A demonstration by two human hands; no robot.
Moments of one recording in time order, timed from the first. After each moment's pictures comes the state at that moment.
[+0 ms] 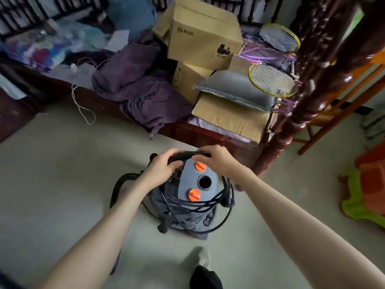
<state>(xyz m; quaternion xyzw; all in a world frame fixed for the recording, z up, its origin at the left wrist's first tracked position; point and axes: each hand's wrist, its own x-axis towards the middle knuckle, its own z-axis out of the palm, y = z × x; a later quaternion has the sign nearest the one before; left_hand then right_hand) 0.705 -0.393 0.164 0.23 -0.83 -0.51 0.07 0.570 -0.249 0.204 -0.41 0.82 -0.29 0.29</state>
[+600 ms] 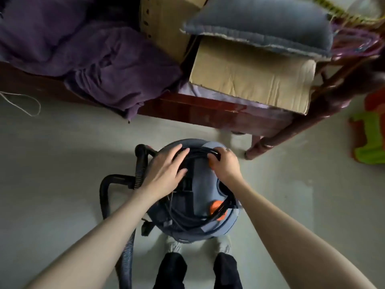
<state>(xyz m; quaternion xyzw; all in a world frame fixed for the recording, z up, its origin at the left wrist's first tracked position) 0.631 -0.498 -0.034 0.06 -0.97 -0.22 -0.07 0.523 -0.340 -0.021 -0.09 0.92 -0.27 0.28</state>
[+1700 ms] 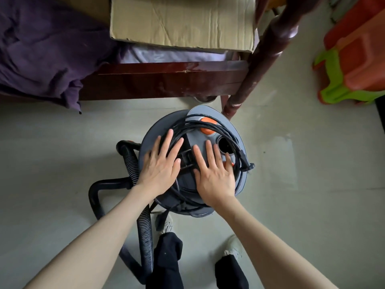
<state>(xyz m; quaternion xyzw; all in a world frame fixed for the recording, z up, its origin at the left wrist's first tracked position) 0.642 -0.405 -0.074 -0.01 -0.98 -0.16 -0.13 0.630 -0.233 -0.072 -0.19 0.96 -0.06 0.19</state>
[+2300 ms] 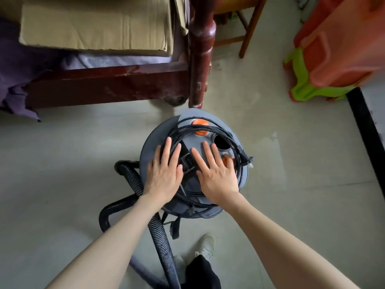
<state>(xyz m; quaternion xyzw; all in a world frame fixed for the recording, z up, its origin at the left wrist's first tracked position) 0.627 -0.210 -0.074 0.02 -0.98 -0.16 -0.11 0.595 -0.043 -0.074 -0.23 0.95 -0.04 0.21</state>
